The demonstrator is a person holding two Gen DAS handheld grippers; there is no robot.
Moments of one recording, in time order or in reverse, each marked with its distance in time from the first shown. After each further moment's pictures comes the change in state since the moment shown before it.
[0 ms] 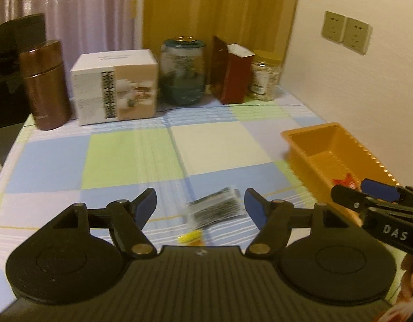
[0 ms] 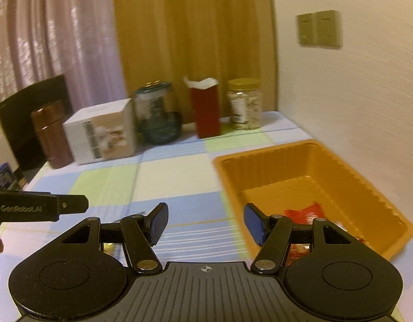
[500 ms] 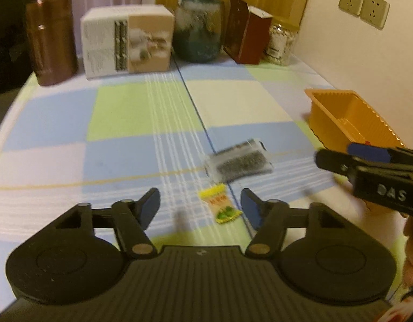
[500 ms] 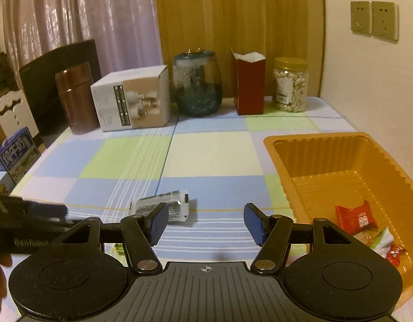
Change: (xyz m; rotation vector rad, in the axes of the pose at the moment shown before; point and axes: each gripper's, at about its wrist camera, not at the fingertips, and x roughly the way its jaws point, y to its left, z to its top) left arm 0.031 0.022 -0.038 -0.036 0.132 -0.010; right arm 0.050 0.034 -0.007 -0.103 0.113 0.091
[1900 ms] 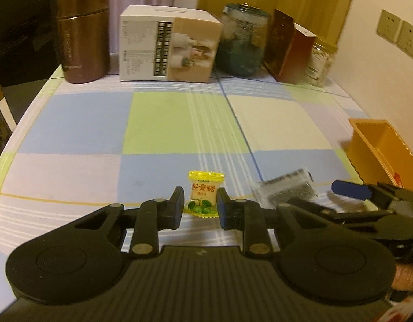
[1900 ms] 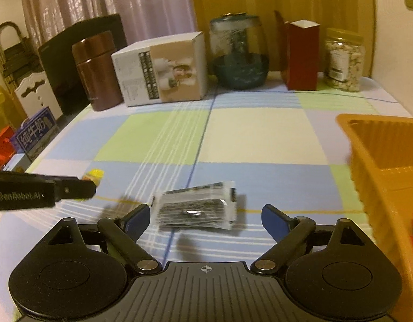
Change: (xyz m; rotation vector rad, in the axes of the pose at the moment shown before) left arm 0.012 0.051 0.023 -0.103 -0.040 0.081; right arm 0.081 0.022 -0.004 -0.033 0.095 0.156
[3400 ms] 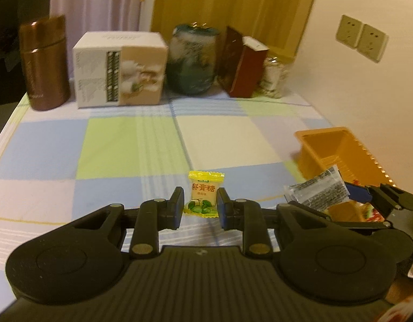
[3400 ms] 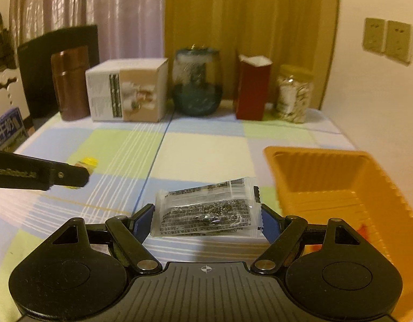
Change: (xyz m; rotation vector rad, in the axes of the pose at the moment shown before) left arm -0.028 -0.057 0.017 0.066 -0.058 -0.127; right arm -0.066 -0.004 -0.001 -0.063 -0.094 -0.226
